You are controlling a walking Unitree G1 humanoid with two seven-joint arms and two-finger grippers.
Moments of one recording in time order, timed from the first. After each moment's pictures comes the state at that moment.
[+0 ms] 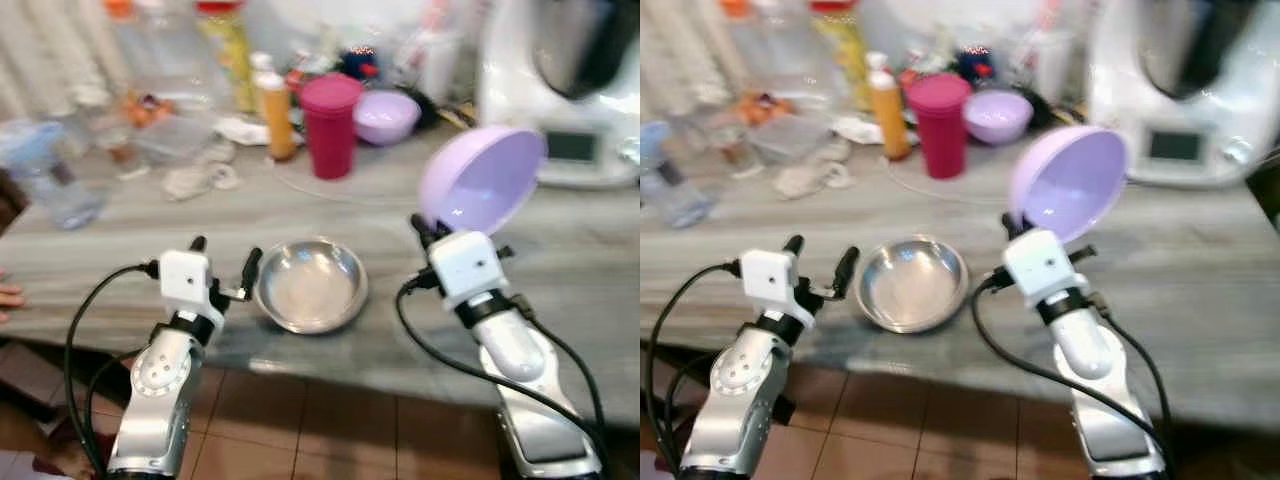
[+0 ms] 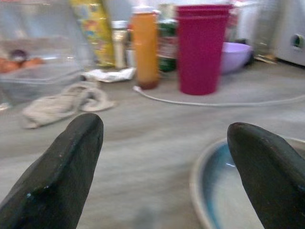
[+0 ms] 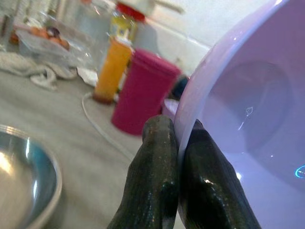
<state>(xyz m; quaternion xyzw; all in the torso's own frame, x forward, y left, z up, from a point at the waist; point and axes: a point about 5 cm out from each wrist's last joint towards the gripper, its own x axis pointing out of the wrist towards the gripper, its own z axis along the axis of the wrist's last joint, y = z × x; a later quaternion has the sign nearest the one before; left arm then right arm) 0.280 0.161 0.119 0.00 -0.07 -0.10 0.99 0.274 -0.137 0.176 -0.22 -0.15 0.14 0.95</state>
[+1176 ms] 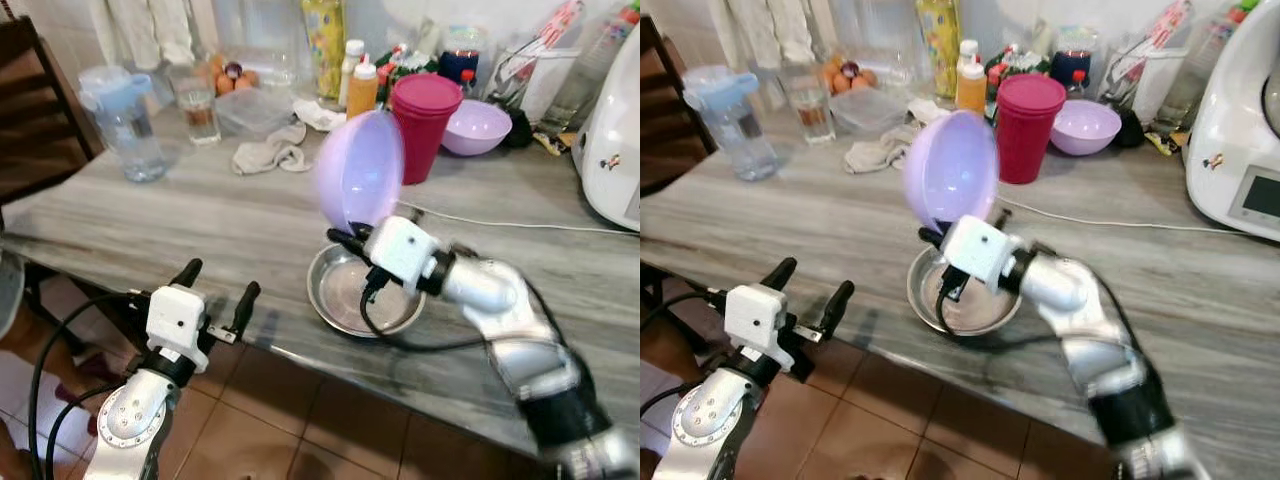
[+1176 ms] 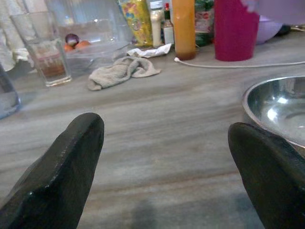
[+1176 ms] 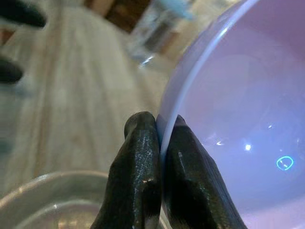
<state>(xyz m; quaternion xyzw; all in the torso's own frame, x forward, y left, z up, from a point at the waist) 0.236 0.170 0.115 0.08 -0.07 -0.16 0.98 0.312 -0.097 0.195 -0.32 -0.13 0.46 0.82</state>
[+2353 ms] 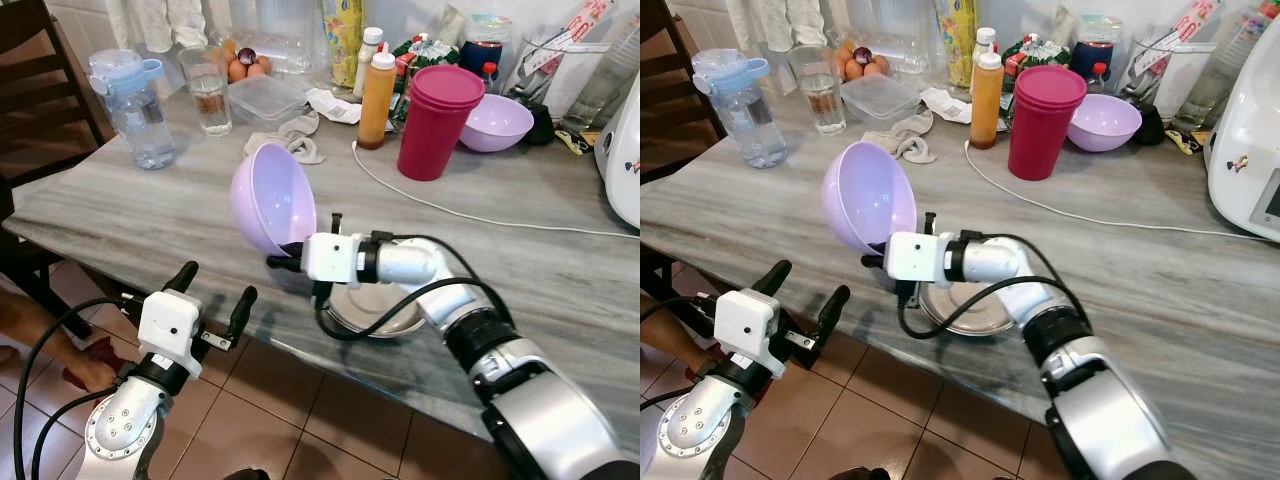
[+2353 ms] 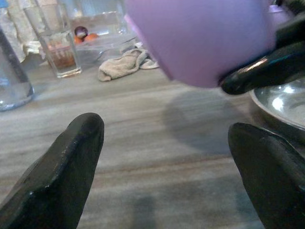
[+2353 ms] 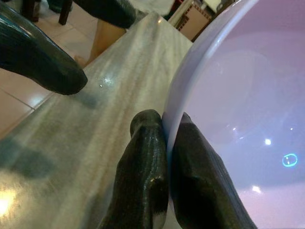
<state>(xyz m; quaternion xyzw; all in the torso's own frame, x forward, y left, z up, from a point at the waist) 0.226 0.173 0.122 0.08 -0.07 -0.16 0.98 0.340 -0.034 0.165 -0.33 -0.15 0.59 0.72</state>
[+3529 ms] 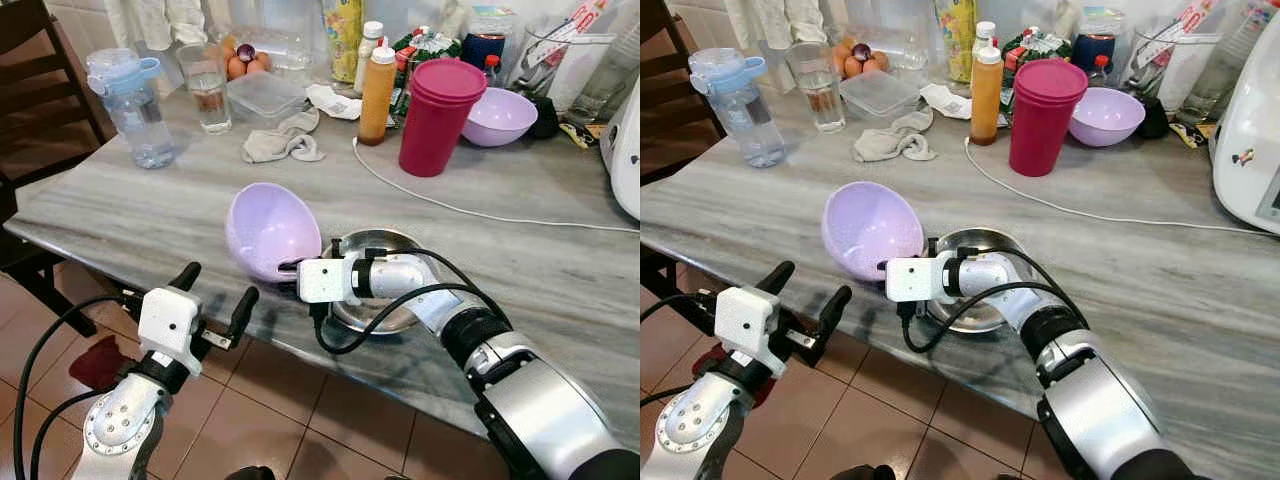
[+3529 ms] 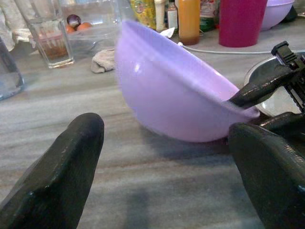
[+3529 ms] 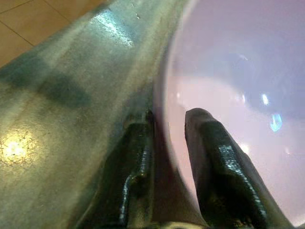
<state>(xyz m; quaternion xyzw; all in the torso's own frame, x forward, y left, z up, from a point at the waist) 0.229 0.173 0.122 0.07 -0.05 -0.17 0.98 0.343 -0.040 0.138 -0.42 -0.09 0.58 0.69</state>
